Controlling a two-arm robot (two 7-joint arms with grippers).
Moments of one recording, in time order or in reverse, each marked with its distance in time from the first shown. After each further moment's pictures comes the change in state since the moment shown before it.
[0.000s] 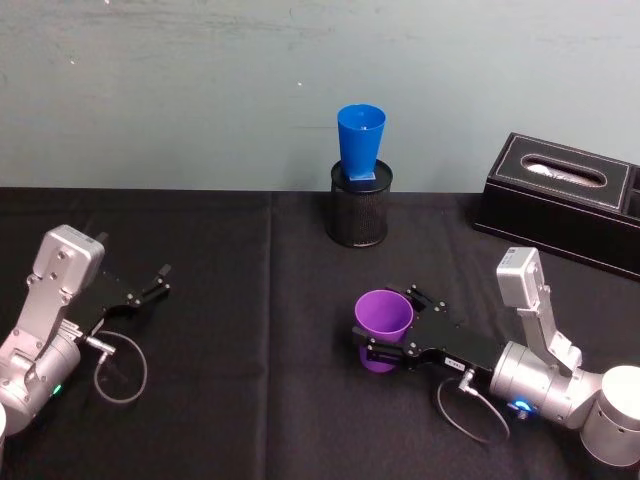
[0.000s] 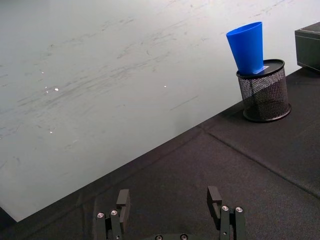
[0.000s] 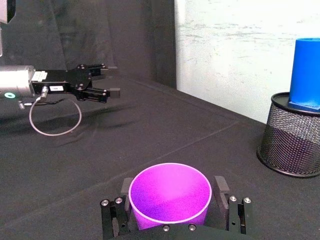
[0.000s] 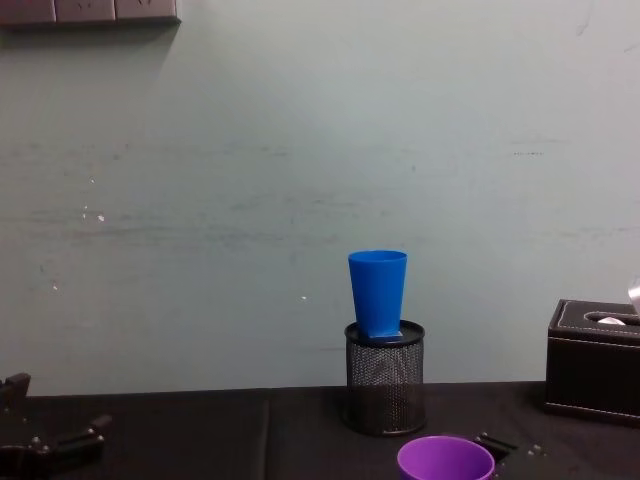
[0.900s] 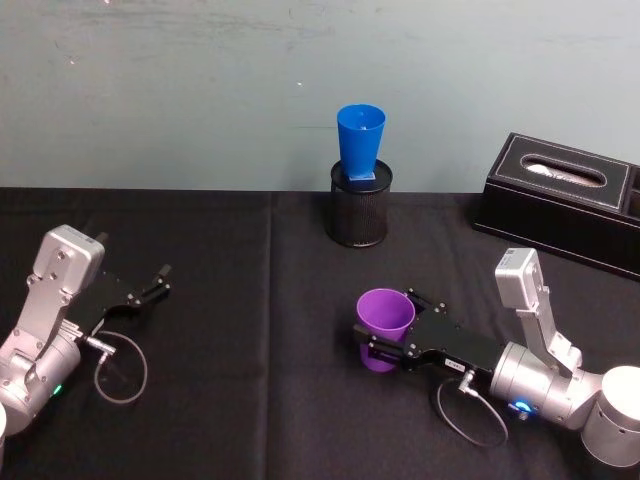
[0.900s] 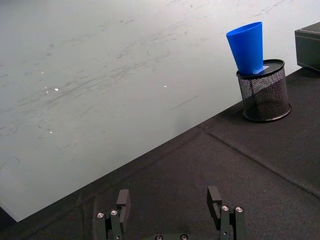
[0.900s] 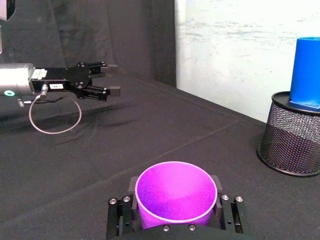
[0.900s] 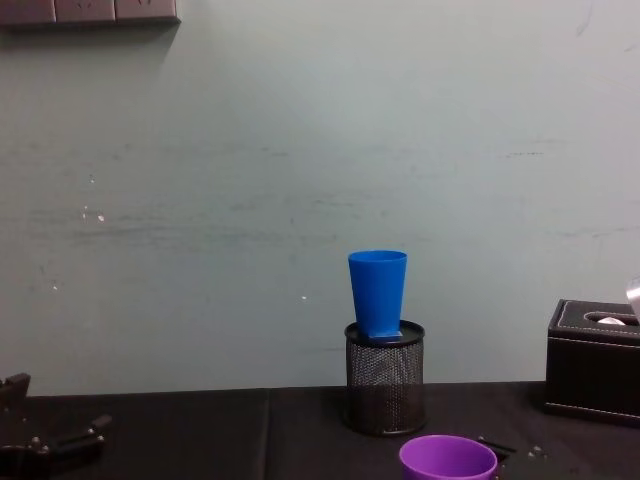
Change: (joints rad) left arm 0.000 0.000 0.000 0.000 0.000 0.000 0.000; right arm -0.004 0.005 -0.003 -0.011 -0.006 0.006 -0.009
